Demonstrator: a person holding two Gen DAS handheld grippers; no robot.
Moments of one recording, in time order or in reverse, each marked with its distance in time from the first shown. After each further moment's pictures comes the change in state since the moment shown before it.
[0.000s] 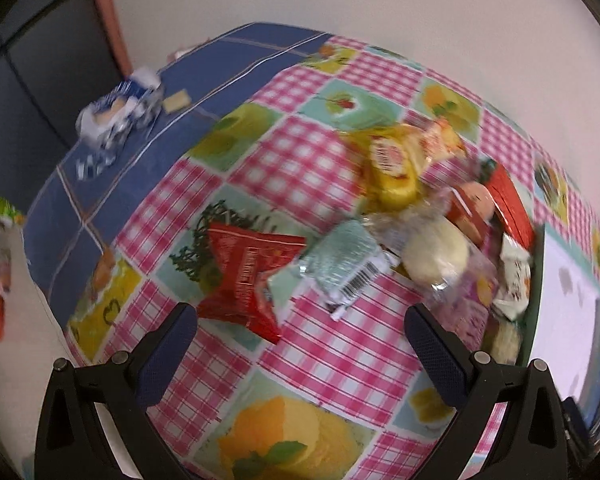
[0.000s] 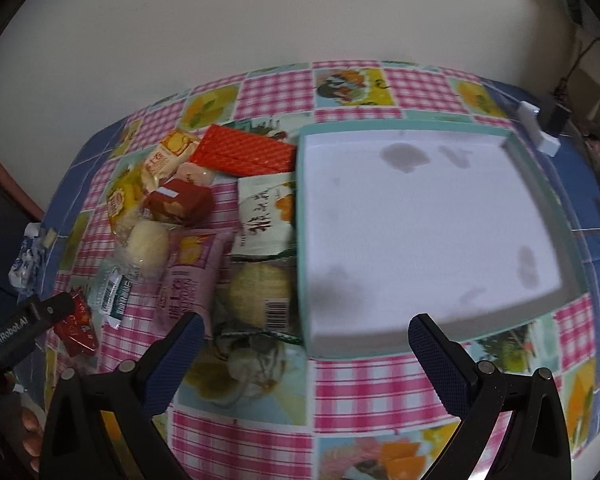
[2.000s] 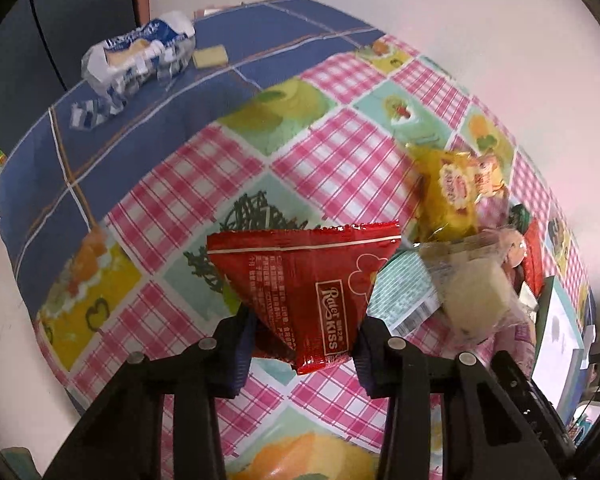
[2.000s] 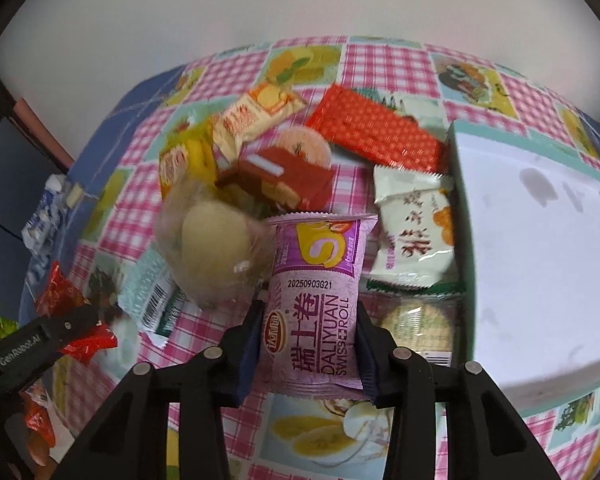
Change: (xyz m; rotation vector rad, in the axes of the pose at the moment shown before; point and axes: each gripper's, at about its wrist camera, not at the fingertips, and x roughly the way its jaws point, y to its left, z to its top) left arm 0.037 0.055 0.026 -0.156 0.052 -0.096; right arm 0.045 0.088 0.026 -0.147 0.078 0.102
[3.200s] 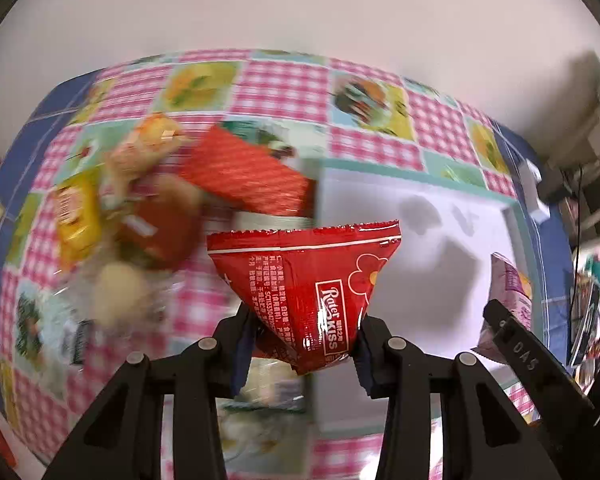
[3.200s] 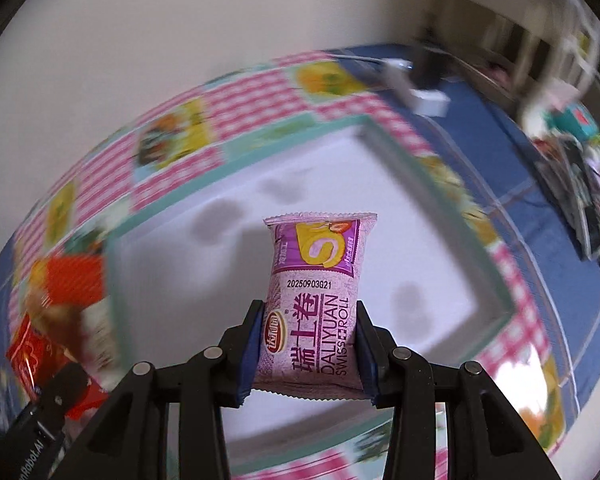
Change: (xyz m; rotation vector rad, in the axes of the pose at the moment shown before) left arm -0.011 -0.276 -0.095 0.615 0.053 -0.158; right arm -0.054 -0.249 -0.010 0.578 -0.074 -0.360
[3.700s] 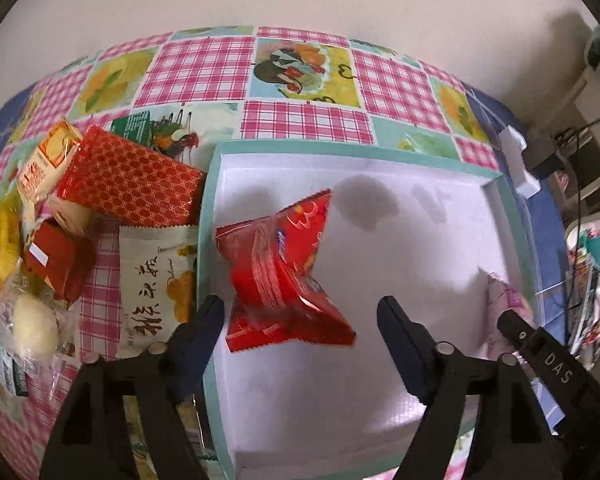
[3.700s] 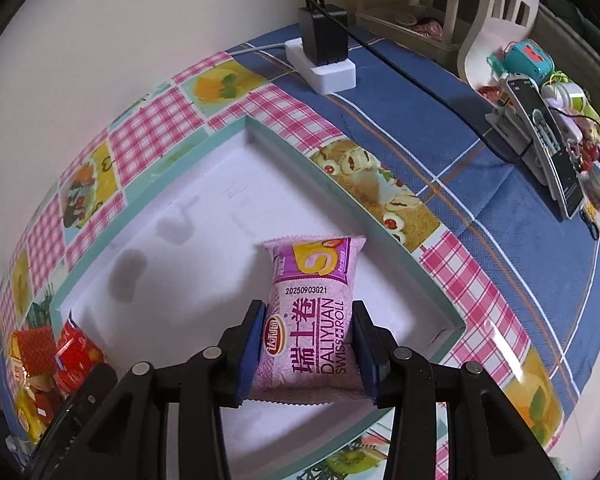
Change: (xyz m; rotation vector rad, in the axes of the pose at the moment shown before) left arm 0.044 -0.051 0.014 0.058 0.063 -0.080; right arm 0.013 -0.048 0.020 0.156 0.023 -0.047
